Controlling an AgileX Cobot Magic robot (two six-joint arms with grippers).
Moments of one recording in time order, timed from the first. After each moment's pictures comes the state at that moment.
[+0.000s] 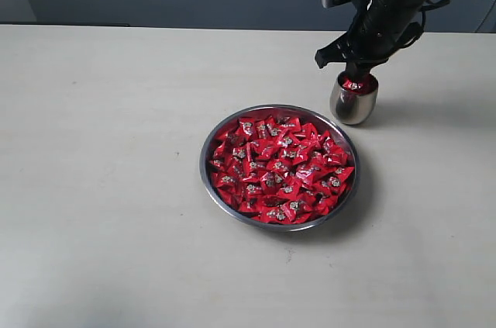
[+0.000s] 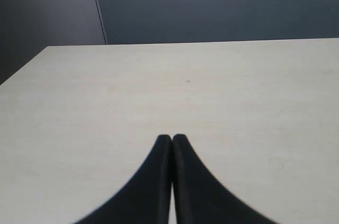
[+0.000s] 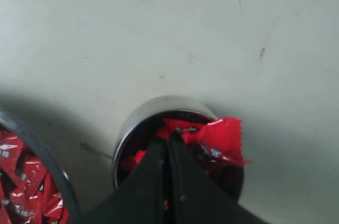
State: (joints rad) left arm 0.20 0.00 0.00 0.06 0.29 -0.02; right arm 0.38 2.12 -1.66 0.03 0.86 -0.18
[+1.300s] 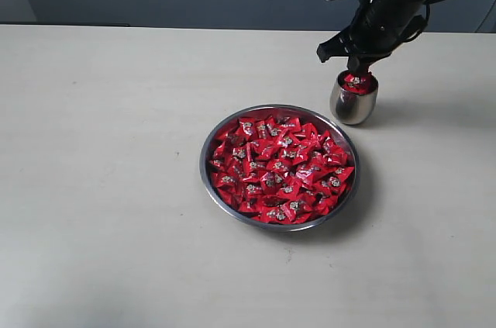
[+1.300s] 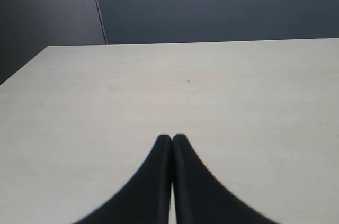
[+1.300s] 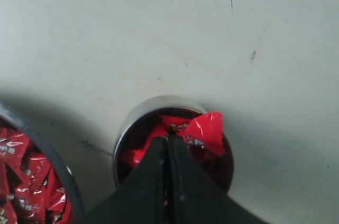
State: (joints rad) left arm 0.20 0.00 0.00 0.06 0.29 -0.02; right arm 0.38 2.10 -1.66 0.02 0.87 -0.18
